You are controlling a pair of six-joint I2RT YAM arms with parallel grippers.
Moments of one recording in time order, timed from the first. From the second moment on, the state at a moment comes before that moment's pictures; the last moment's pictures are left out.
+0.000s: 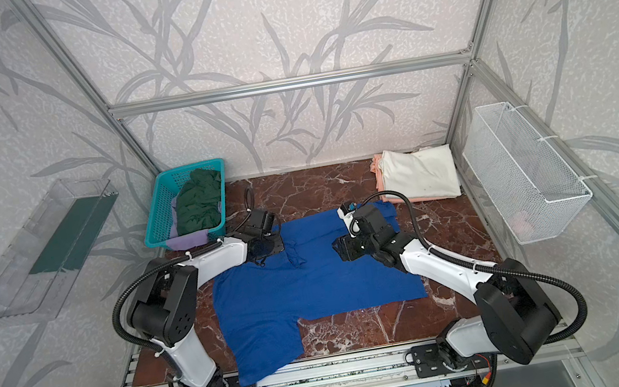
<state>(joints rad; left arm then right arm) -0.42 1.82 1.08 -0.30 -0.16 -0.58 0.55 1.37 0.81 -0.16 -0.18 0.29</state>
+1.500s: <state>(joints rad) -0.43 1.86 1.08 -0.28 -0.13 -0.57 0.53 1.43 0.84 -0.18 -0.18 0.33</state>
